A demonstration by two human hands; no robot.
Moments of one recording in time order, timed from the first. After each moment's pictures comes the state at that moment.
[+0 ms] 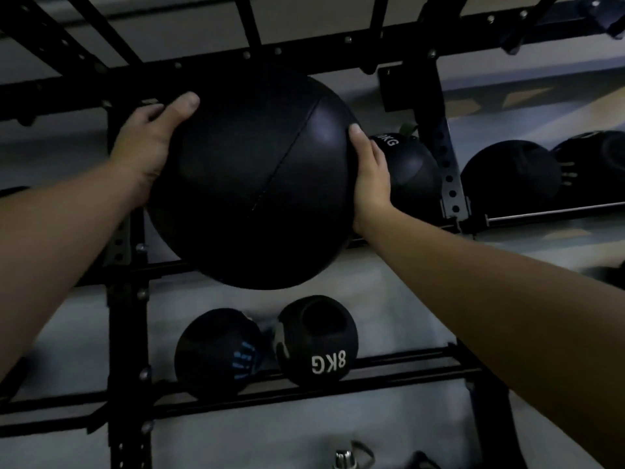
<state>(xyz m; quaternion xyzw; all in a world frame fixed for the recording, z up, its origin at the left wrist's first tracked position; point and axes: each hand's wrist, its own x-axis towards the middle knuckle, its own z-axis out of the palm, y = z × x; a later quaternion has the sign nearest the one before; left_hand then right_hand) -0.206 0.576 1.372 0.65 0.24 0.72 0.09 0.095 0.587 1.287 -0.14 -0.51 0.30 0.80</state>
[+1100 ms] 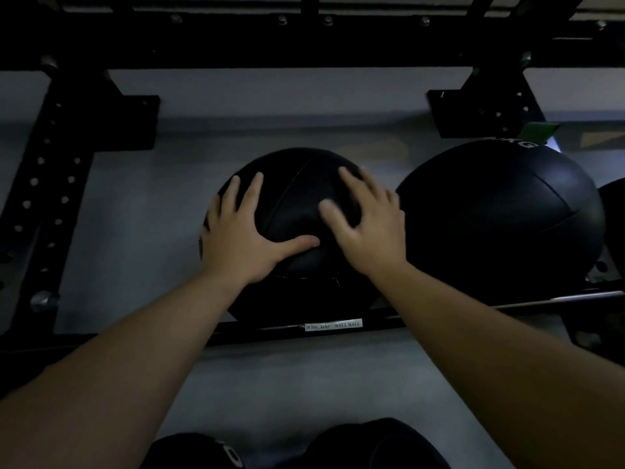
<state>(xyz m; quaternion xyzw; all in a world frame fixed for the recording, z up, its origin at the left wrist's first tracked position) -0.198 0.942 1.360 0.67 0.39 0.59 -0.22 0.015 0.944 1.357 -0.34 -0.59 -0.29 0.68</state>
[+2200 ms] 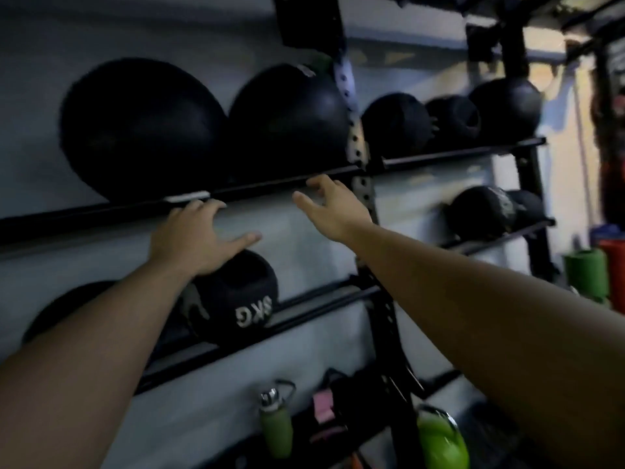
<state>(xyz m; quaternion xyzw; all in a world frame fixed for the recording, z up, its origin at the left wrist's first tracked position) -0.107 0.702 1.166 0.80 0.44 0.37 -0.18 0.143 0.652 1.149 -0.64 -0.56 -0.12 0.52</state>
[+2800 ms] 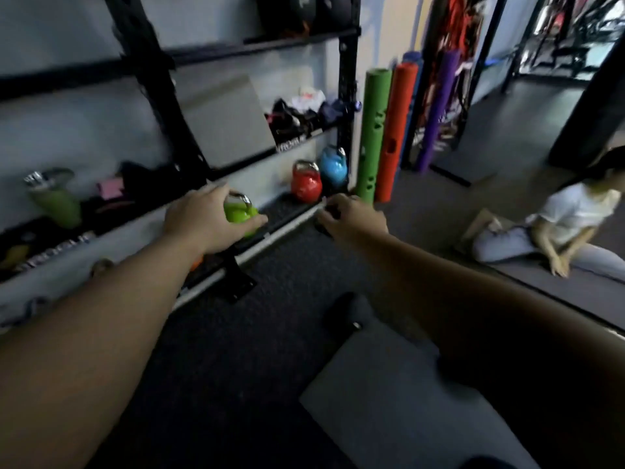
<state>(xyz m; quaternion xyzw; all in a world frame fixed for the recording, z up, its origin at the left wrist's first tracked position) 0.138 0.273 0.814 0.92 0.35 0.14 0.07 0.357 0.115 0.737 -0.89 -0.37 0.02 0.26</state>
